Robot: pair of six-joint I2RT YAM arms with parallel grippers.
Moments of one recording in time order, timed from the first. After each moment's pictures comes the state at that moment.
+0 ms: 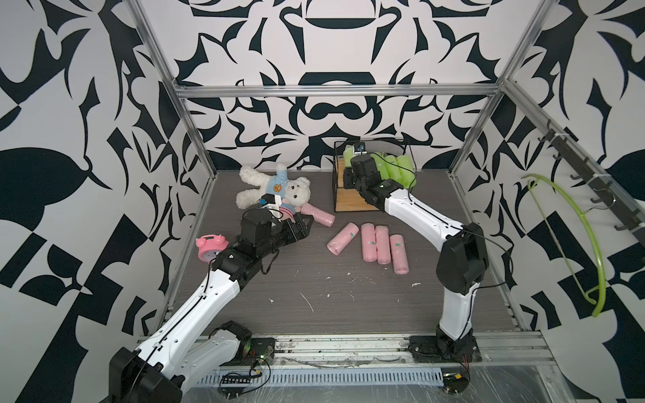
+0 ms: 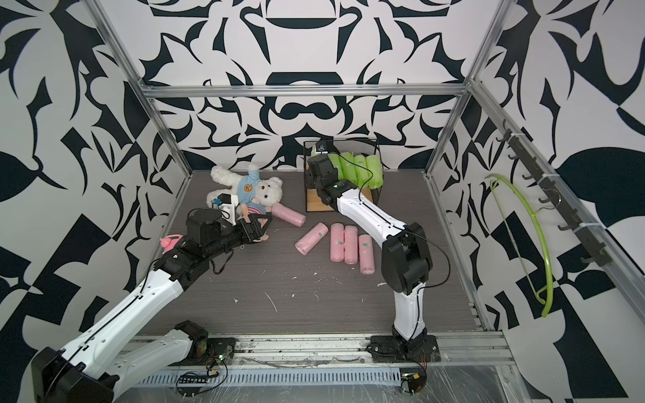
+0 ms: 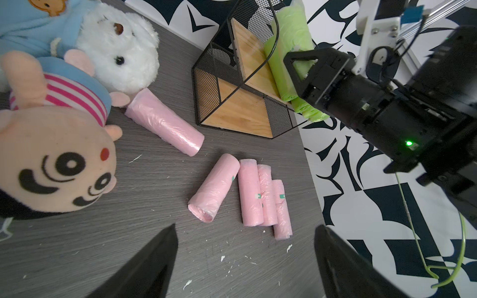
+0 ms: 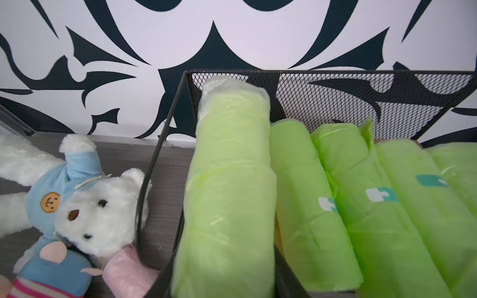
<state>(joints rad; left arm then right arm) -0.49 0.98 0.82 -0.24 0.20 -0.75 0.57 1.96 1.75 -0.29 0.38 0.26</state>
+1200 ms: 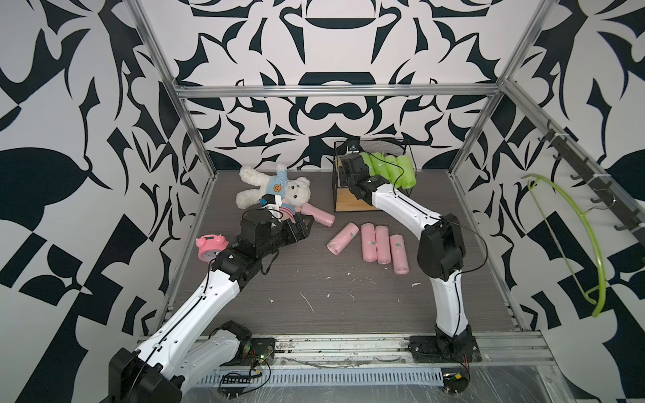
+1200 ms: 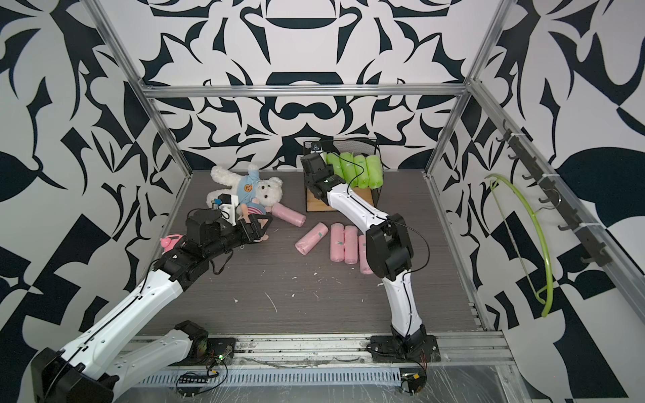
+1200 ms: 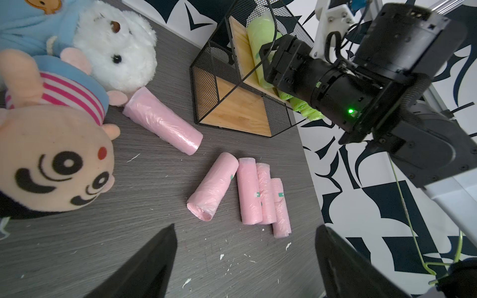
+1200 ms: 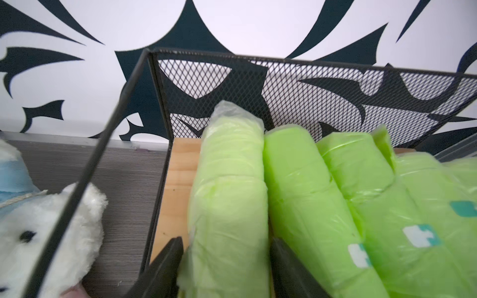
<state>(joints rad) -0.49 0.98 0.82 -0.25 0.21 -0.75 0.57 2.10 1.90 -0.33 0.49 0.22</state>
